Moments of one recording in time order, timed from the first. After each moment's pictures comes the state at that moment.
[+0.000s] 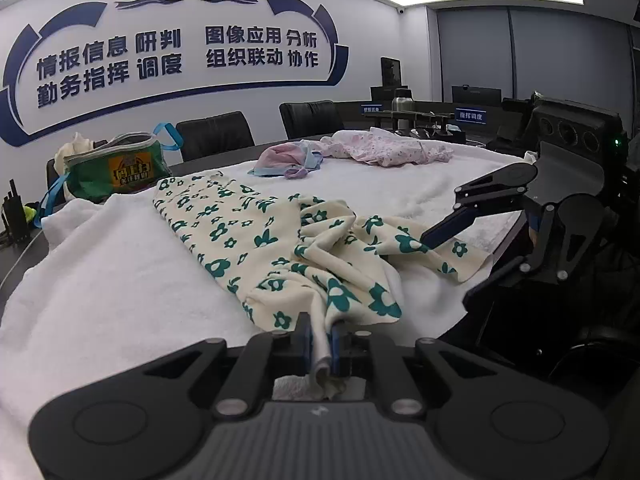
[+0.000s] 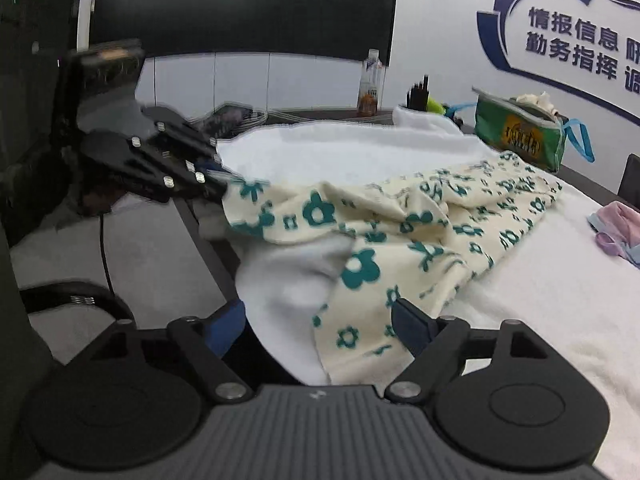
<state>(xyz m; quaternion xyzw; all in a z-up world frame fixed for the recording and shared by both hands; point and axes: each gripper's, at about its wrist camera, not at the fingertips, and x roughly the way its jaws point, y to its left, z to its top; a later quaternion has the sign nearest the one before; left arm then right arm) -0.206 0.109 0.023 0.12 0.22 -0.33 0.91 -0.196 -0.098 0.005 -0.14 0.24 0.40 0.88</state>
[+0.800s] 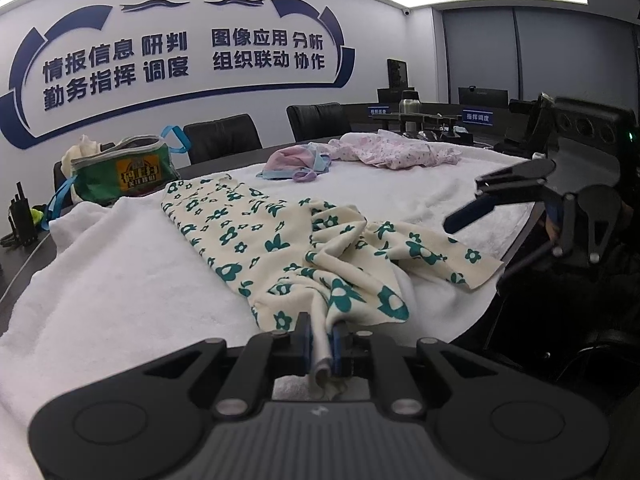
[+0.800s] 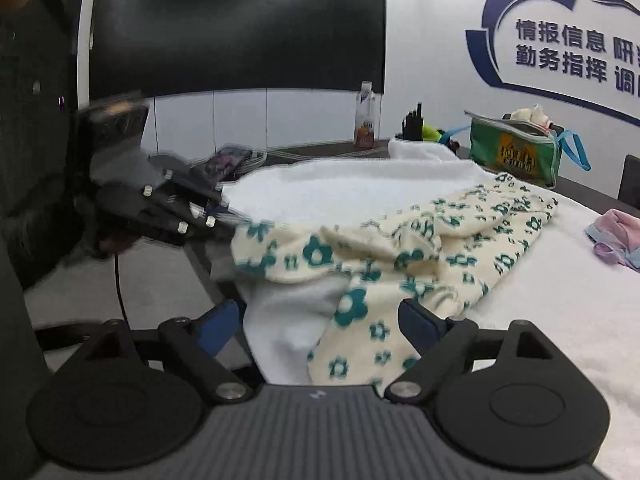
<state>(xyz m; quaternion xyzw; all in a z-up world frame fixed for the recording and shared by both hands) -0.204 0.112 0.025 0.13 0.21 -0.32 0.92 -0.203 -0.109 0.019 -0.11 0.22 0.40 0.88</state>
